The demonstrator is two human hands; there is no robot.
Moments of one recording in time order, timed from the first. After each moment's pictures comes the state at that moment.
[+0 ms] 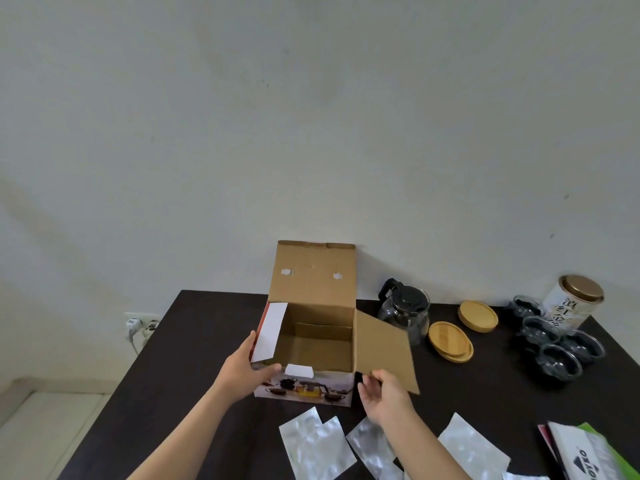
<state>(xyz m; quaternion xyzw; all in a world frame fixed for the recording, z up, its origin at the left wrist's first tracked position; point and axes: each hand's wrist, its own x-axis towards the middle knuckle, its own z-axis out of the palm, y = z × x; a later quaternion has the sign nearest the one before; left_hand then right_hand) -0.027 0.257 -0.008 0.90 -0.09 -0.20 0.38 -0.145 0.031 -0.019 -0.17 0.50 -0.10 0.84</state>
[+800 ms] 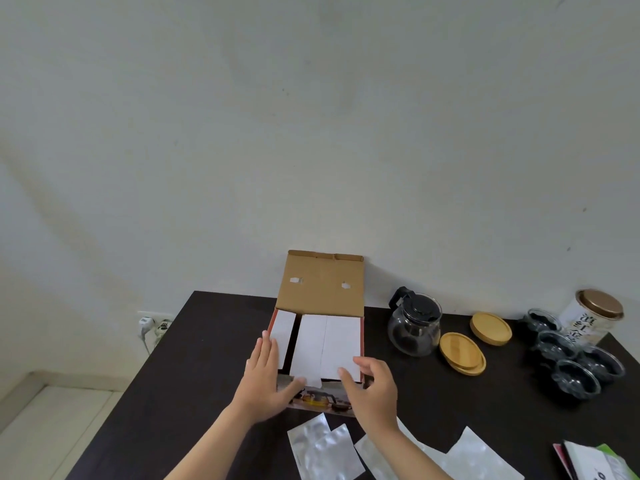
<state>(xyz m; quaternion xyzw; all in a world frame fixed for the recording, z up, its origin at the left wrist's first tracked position) -0.047 0.251 -0.030 0.94 -0.23 -0.10 0.23 -0.147 0.067 -0.026 -0.78 0.24 -0.22 0.53</state>
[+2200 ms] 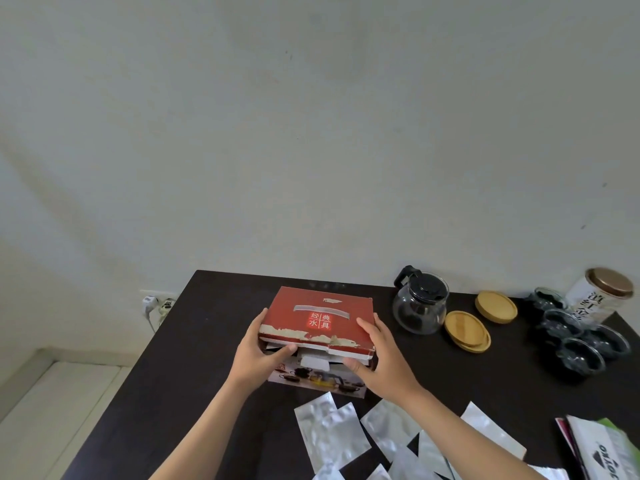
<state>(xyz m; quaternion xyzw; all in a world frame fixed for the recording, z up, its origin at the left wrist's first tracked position) -0.039 0.270 -0.023 0.80 -0.08 -0.14 0.57 -0.142 0.026 -0.024 -0.90 0.05 -0.07 0.43</state>
